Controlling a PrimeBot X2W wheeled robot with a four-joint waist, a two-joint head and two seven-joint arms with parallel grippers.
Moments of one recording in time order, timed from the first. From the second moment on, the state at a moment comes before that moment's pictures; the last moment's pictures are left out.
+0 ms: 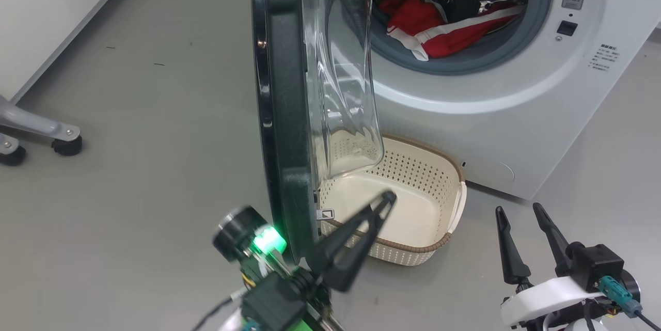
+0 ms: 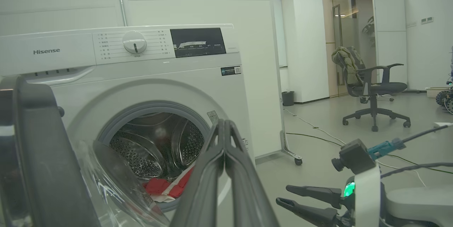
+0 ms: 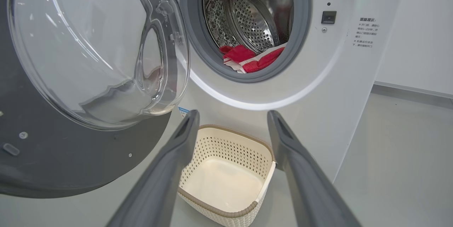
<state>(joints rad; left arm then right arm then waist) -0.17 0.05 -0.64 -0.23 -0.21 -0.12 -0.24 0.05 -0.07 0.10 0.19 0.27 0.07 -0.26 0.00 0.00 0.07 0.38</state>
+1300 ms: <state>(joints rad) -0.08 0.07 -0.53 -0.01 -0.36 -0.06 -0.10 0.04 -0.05 0.06 0.20 0.24 0.10 -0.26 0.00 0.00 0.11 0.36</state>
